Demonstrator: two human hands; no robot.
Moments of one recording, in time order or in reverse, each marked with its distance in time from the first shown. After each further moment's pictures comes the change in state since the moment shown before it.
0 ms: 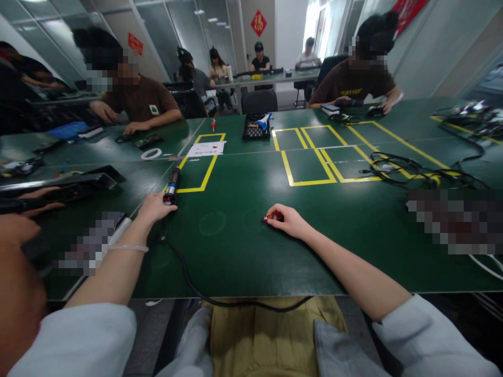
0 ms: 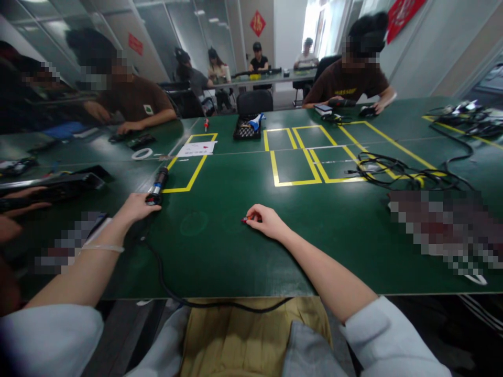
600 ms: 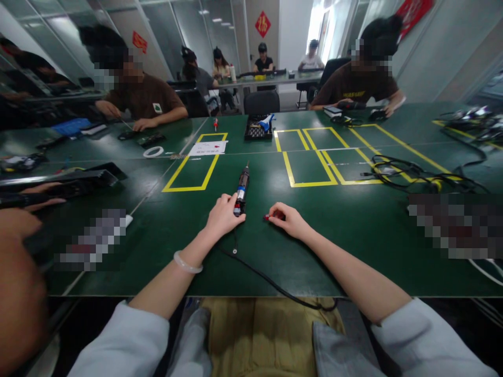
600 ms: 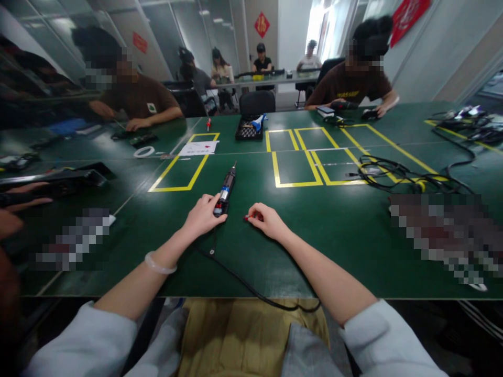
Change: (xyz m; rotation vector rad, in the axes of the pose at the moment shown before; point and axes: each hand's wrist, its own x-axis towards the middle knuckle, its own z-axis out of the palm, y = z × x) left_hand -0.102 0.214 -0.002 -0.169 0.046 0.372; right_hand 0.002 0.002 -0.001 -0.054 0.043 -0.093
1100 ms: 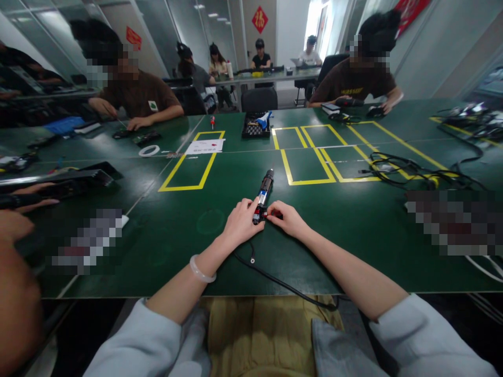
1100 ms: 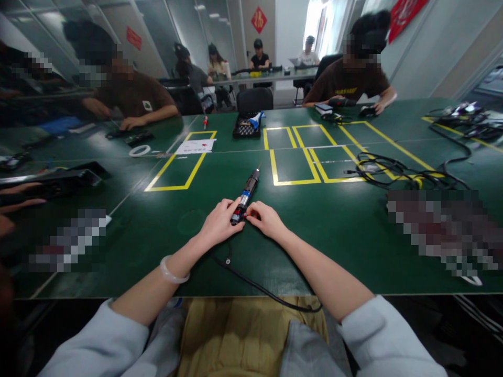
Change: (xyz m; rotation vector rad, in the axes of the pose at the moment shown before) left_hand -0.012 0.057 0.009 -0.130 -0.009 0.196; right_hand 0.000 0.005 0.002 -0.119 0.036 -0.036
